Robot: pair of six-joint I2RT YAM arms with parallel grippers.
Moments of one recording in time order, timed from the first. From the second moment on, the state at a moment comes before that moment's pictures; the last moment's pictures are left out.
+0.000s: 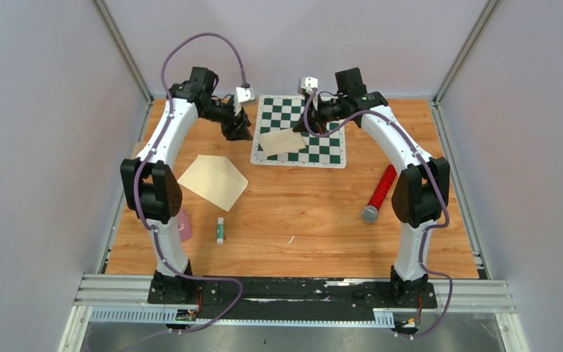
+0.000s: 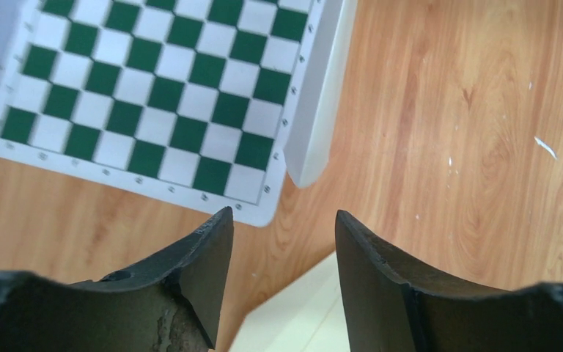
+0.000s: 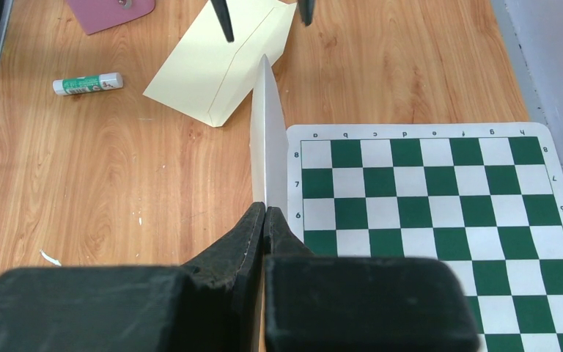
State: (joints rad) left arm -0.17 1.95 1.88 -1.06 0.87 1.01; right arm 0.34 1.98 1.88 -0.65 -1.00 -0.70
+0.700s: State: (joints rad) left arm -0.34 2.01 1.99 -0.82 0.92 0.74; right arm 0.34 1.98 1.91 -0.65 -1.00 -0.69
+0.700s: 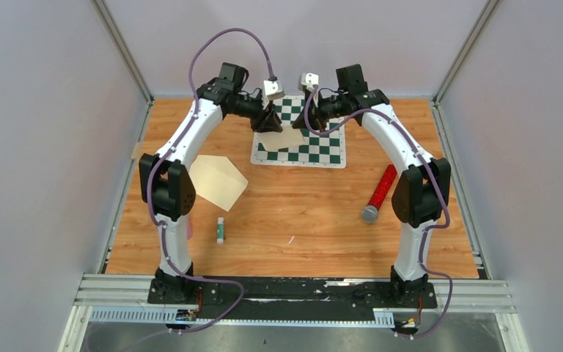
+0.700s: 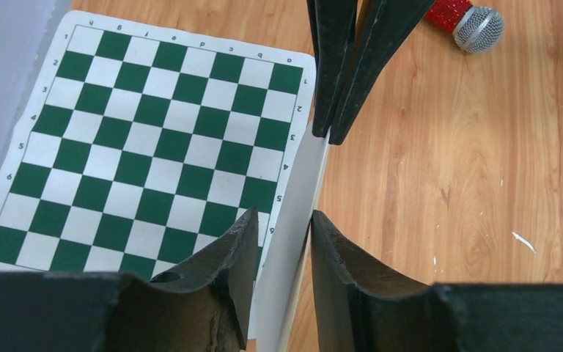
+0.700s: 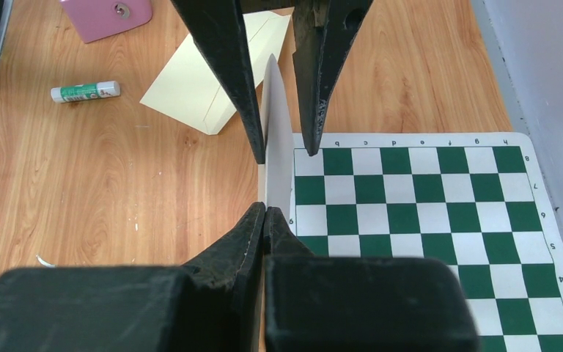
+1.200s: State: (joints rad) left arm -0.35 2.05 2.04 -0.91 0.94 0.78; right arm 0.35 1.99 1.94 -0.65 -1.00 -0.65
